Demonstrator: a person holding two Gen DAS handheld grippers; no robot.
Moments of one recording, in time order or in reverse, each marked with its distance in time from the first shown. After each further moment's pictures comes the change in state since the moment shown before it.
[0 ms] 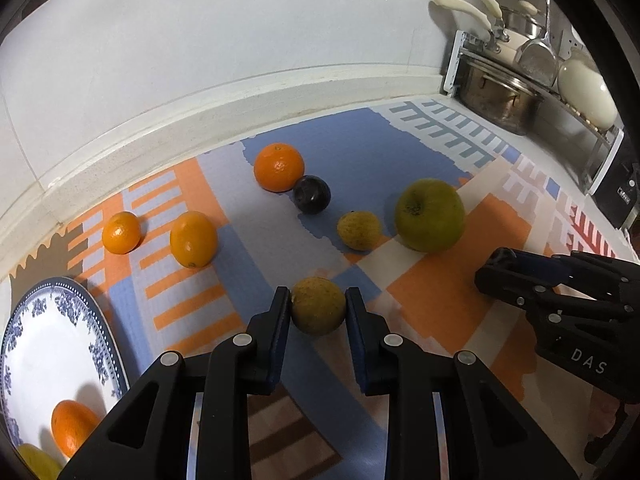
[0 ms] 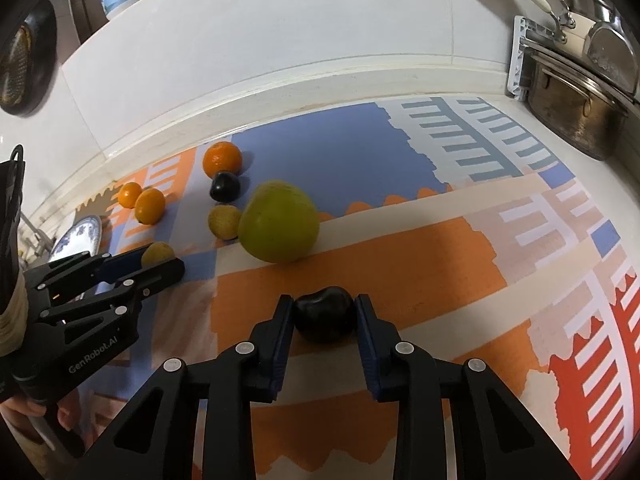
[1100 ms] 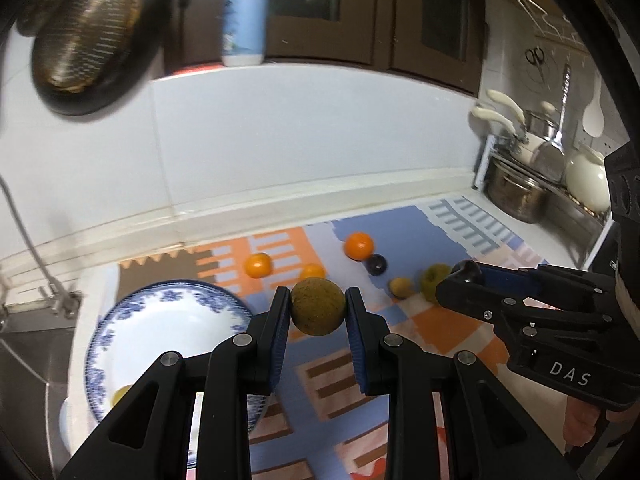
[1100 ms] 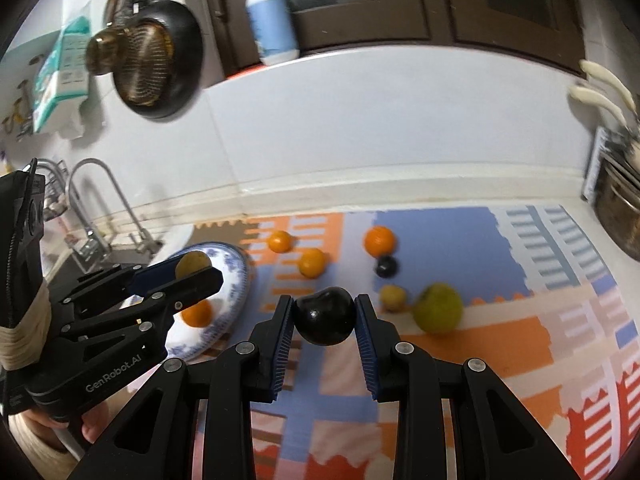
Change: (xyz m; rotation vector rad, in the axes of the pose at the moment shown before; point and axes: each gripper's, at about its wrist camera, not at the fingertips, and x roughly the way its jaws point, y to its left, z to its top) left arm -0.147 0.039 -0.023 -0.159 -0.265 0.164; right arm -0.082 0.095 0.023 -0.220 -0.183 0.274
